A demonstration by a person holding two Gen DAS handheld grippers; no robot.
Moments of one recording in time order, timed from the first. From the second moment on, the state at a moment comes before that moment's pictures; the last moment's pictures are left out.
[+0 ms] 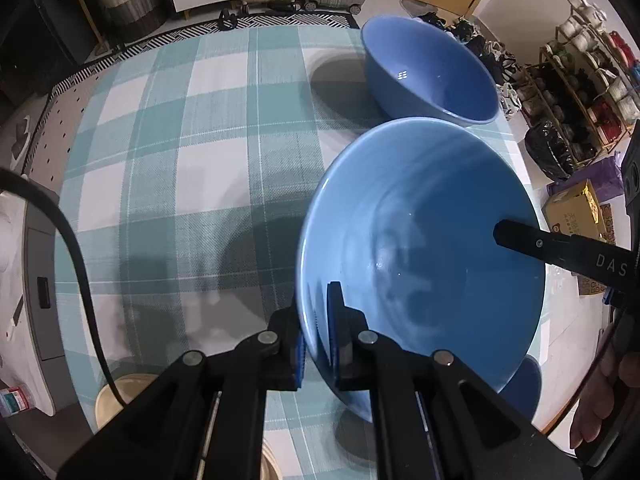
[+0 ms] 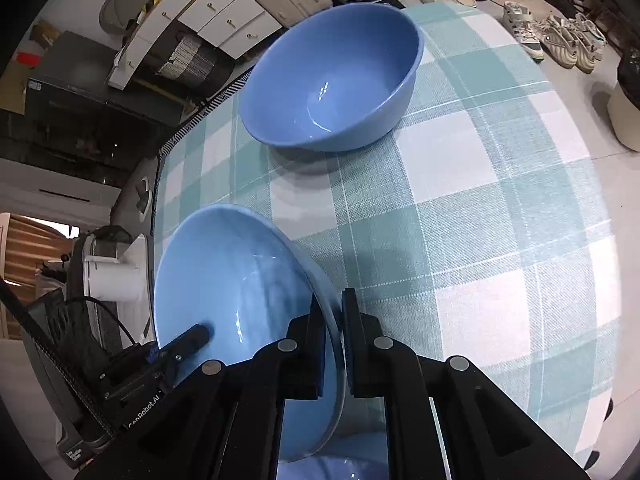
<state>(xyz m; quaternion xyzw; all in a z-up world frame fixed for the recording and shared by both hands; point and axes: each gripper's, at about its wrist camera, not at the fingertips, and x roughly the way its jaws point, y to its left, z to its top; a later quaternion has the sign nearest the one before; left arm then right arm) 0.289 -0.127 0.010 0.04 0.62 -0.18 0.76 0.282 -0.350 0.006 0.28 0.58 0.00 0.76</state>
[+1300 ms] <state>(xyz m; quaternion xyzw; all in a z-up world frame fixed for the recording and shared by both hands) 0.135 -0.135 0.032 0.02 0.61 -0.18 0.77 0.085 -0.349 0.050 0.25 0.54 -0.02 0.80</state>
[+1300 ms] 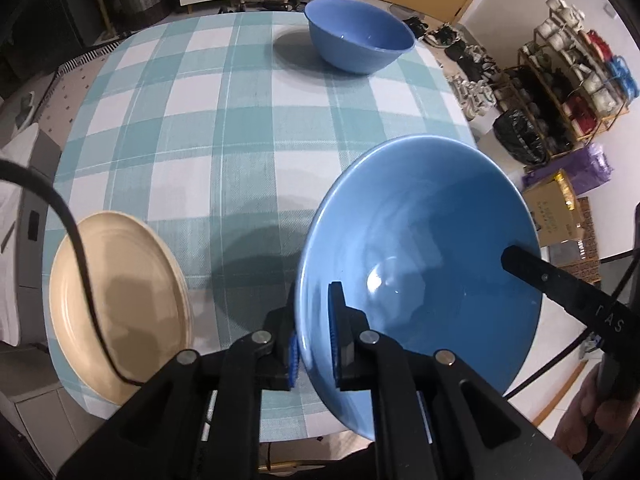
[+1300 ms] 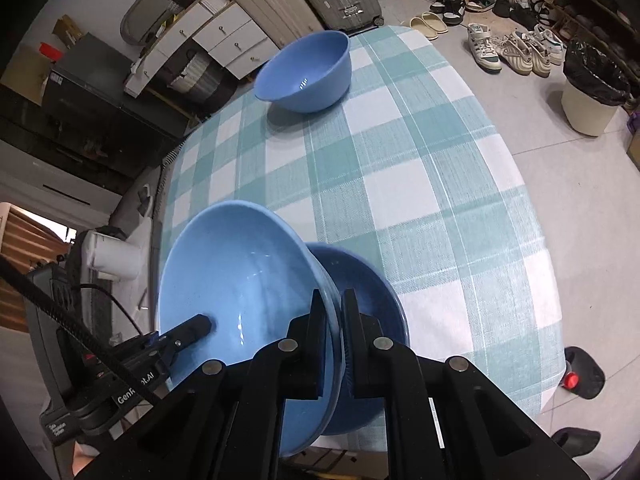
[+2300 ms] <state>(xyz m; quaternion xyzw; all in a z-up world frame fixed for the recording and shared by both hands) 0.123 -0.154 -0.024 0.05 0.62 -0.15 0.77 0.083 -0.336 0.010 0.15 0.55 -0.04 0.82</state>
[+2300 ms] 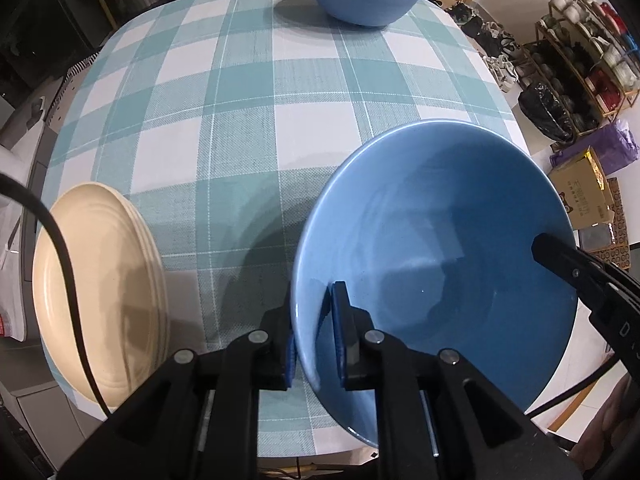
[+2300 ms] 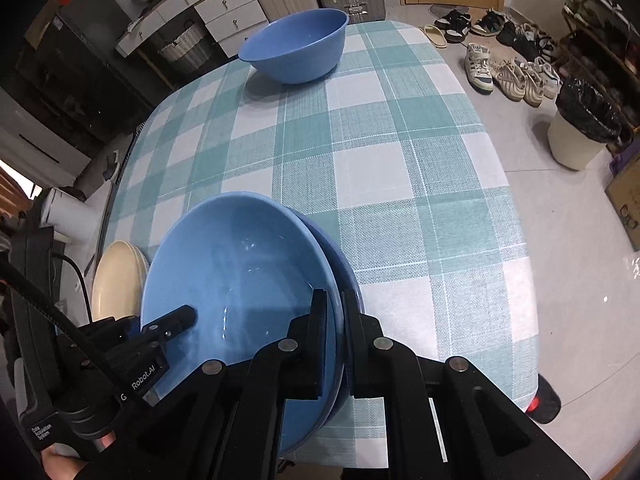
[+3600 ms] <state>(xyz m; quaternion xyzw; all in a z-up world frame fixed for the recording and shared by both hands) 0.118 -0.145 -0.022 0.03 0.62 -0.17 0.77 0.073 -0.311 0.013 0.08 0.52 -0.01 0.85</state>
